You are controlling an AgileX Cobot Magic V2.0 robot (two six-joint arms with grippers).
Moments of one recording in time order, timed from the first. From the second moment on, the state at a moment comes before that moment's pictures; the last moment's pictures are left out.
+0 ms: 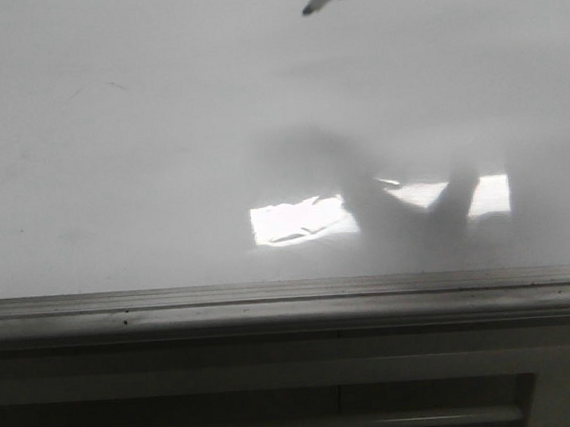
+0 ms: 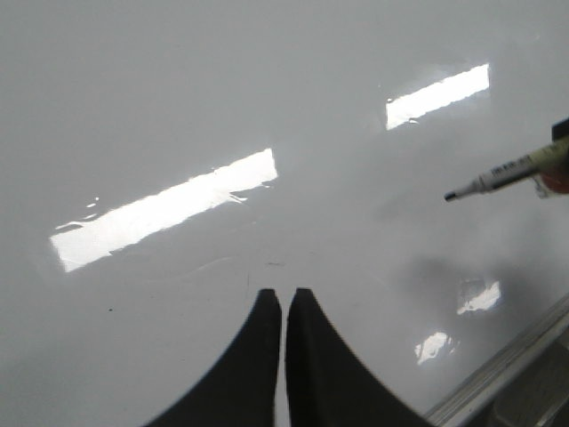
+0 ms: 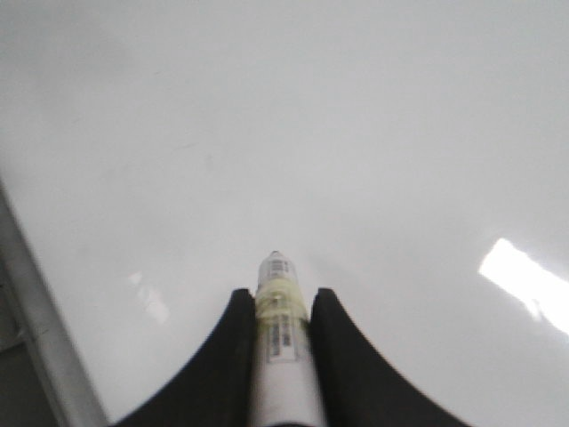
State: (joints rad) left arm -0.60 0.35 -0.47 -0.13 0.32 0.12; right arm 0.72 0.84 -0.64 -0.07 0.11 -0.23
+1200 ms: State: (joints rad) left arm -0.60 0.35 -0.43 -0.17 0.27 0.12; right arm 0.68 1.11 -0.79 -0.10 0.16 -0.23
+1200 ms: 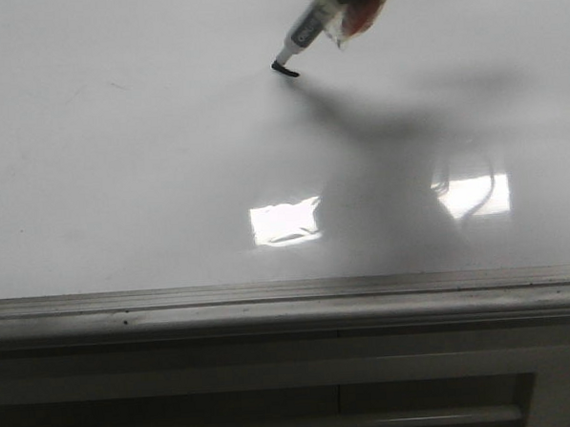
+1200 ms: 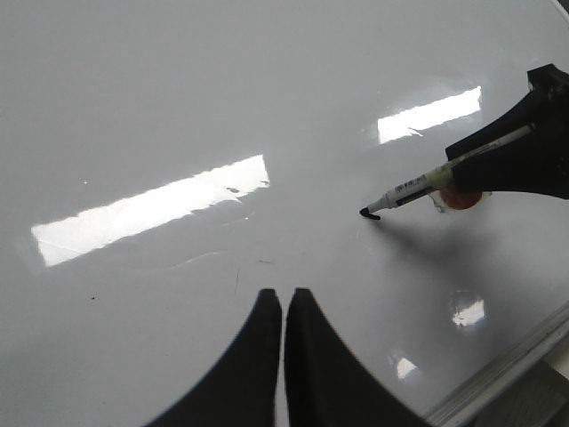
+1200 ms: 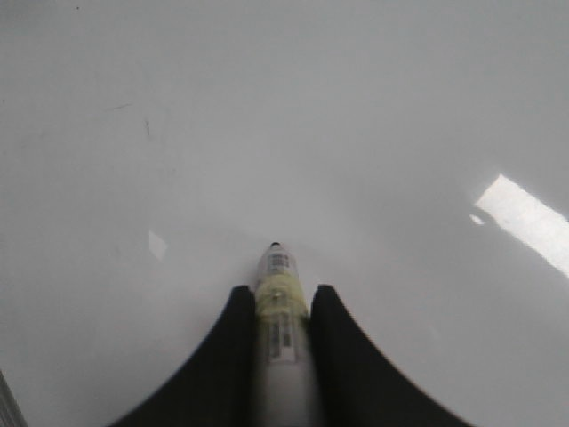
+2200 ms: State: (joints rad) left arm -0.60 0.35 -0.43 -0.17 0.27 0.12; right arm 0.78 1.06 -0.87 -0.41 0.55 0.11
